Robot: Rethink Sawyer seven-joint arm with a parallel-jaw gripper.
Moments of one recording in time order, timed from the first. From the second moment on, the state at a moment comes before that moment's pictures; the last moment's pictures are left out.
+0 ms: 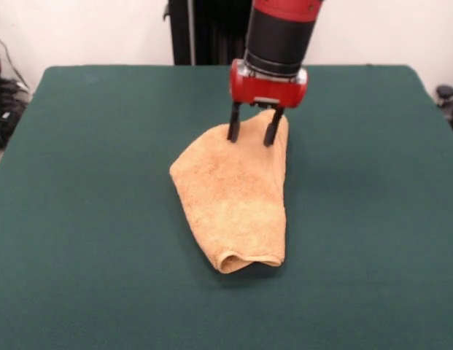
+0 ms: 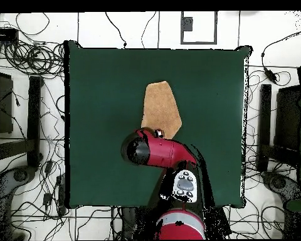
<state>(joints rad) -0.01 -0.49 -0.19 1.72 0.01 0.20 1.57</state>
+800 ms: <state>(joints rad) -0.09 -0.40 -0.14 1.72 0.01 0.12 1.57</state>
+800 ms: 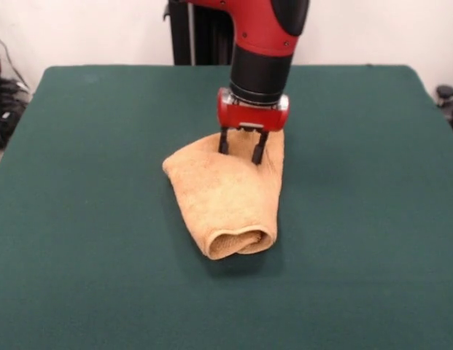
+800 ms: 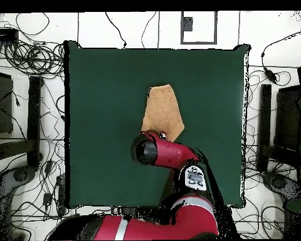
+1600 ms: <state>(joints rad) -0.09 -0.40 -0.13 1.72 0.02 0.12 1.57</state>
